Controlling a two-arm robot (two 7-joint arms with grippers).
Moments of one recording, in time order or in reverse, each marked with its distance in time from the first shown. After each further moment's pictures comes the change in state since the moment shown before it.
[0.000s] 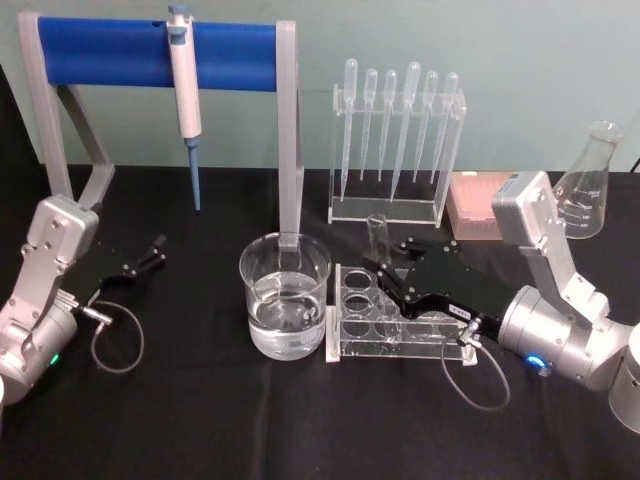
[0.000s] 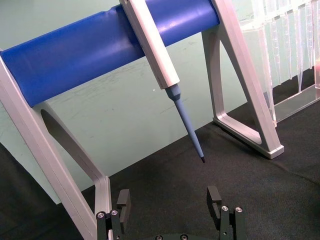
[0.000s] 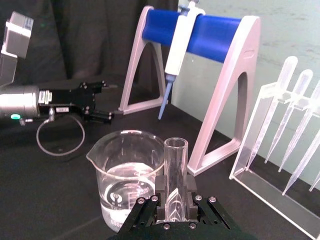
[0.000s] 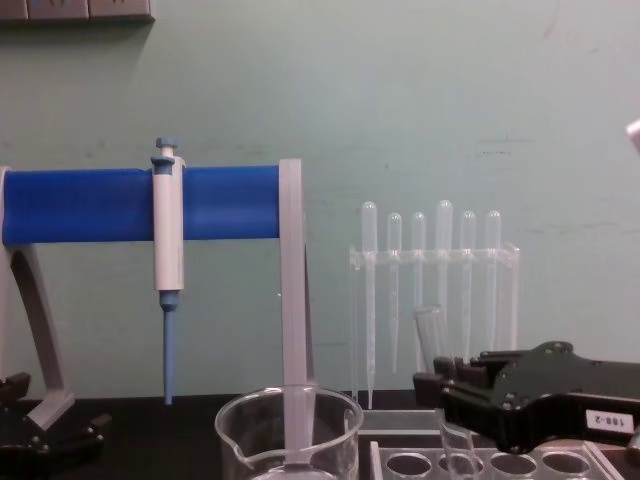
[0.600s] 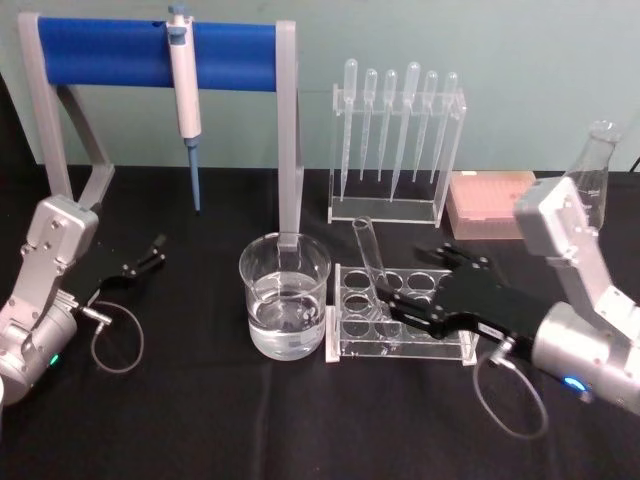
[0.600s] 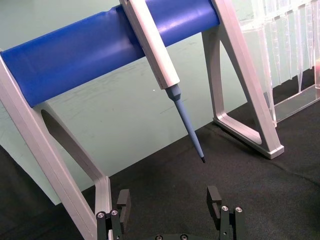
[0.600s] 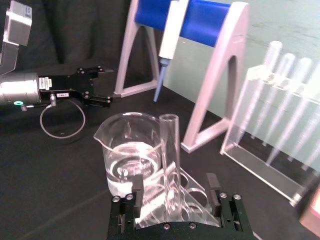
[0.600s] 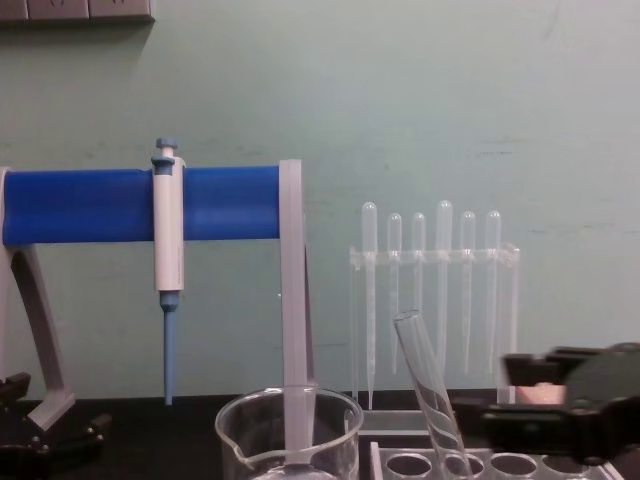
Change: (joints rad) left arm 0.000 0.000 0.000 0.000 0.000 0.000 0.000; right arm -0.133 0.089 0.082 -0.207 0.010 0.154 -0.068
